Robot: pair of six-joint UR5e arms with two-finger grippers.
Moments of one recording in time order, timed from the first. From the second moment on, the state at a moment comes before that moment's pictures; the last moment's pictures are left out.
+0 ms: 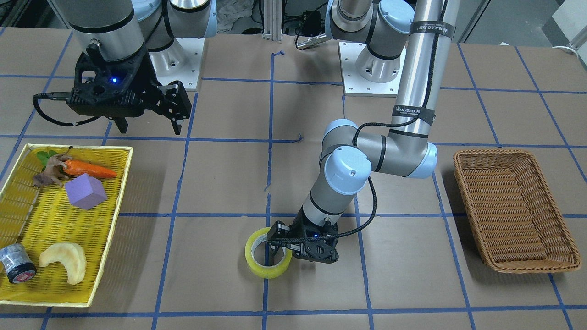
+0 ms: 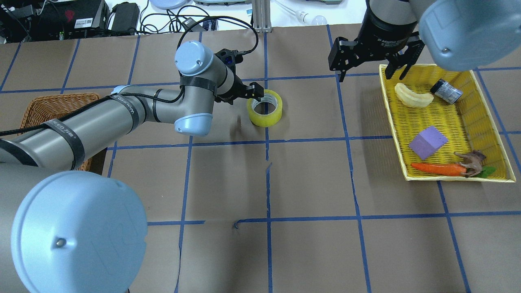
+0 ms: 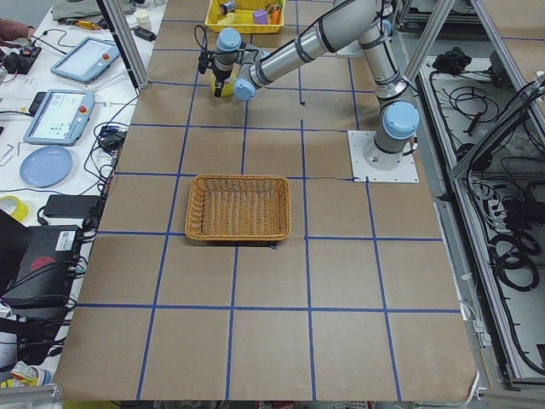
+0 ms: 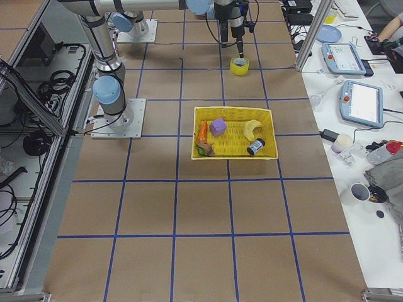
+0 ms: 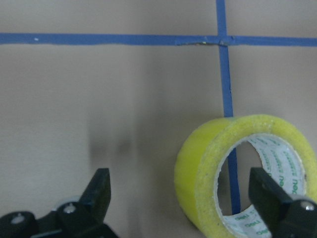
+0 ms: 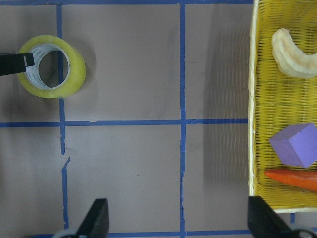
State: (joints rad) left arm -1.76 -2.18 -1.67 -0.54 1.35 -0.16; right arm 1.66 -1.51 1.51 -1.65 -1.60 0.08
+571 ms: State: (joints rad) left arm -1.77 -2.20 -1.67 -0.54 1.34 -0.15; right arm 1.66 -1.51 1.51 -1.66 -1.60 0.08
